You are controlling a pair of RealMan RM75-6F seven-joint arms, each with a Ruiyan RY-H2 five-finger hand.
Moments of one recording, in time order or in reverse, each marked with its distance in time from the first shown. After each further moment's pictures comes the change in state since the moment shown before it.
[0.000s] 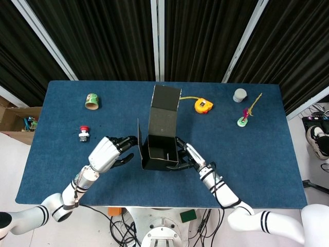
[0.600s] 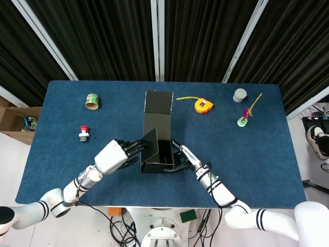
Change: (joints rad) left arm -0.055 0.011 0.048 0.036 0.049 -0.019 0.049; right arm 0.034 -0.036 -0.019 0.058 0.007 -0.023 -0.055
